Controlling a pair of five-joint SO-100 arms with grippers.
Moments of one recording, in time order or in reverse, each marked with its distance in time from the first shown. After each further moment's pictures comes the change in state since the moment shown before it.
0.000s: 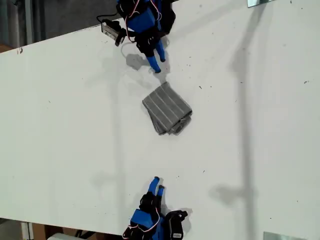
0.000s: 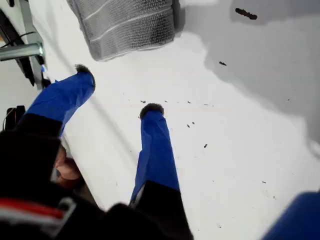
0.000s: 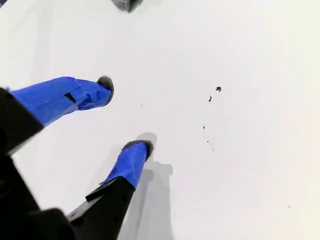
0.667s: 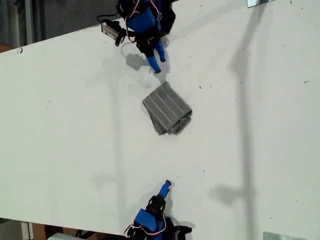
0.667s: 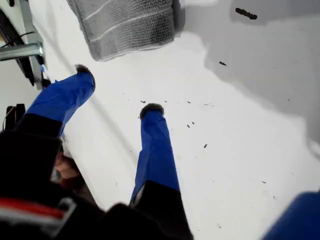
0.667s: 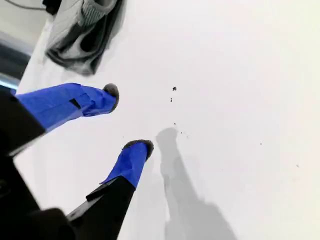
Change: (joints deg) arm 0 9.8 0.6 0.0 0.1 23.9; arm 1 0.0 0.0 0.0 0.0 0.0
